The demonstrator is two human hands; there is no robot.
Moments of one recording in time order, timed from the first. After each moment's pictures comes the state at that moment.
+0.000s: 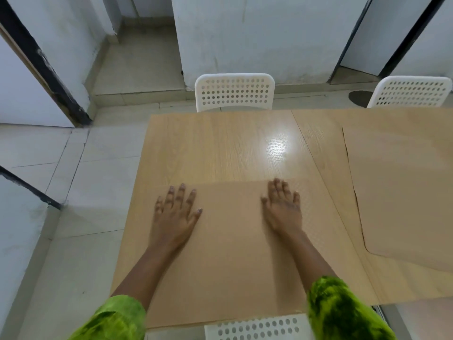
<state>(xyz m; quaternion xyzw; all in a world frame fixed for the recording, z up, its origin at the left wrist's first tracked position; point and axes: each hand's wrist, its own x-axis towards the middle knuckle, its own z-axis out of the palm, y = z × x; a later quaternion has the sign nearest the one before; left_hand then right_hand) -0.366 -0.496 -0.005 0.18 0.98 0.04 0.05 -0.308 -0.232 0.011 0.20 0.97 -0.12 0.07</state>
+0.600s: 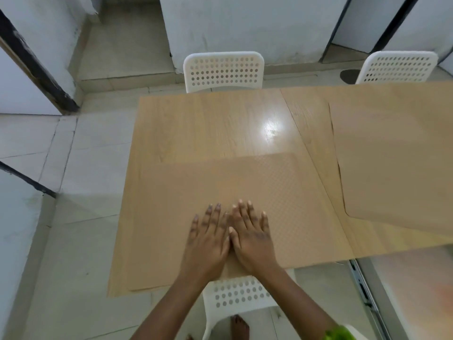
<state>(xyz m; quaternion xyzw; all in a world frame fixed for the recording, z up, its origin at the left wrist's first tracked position) -0.229 -0.457 -0.003 0.29 0.95 0.06 0.04 -0.193 -0.326 0.018 0.10 0.98 -0.14 0.10</state>
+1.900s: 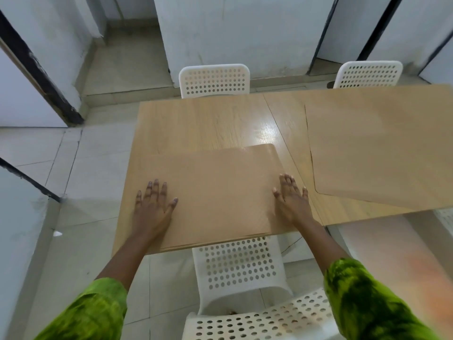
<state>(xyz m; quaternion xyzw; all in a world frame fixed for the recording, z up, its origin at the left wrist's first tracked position) -0.260 -0.532 0.030 0.14 0.99 0.04 0.08 -0.150 -0.195 0.039 0.22 0.95 -0.20 0.09</state>
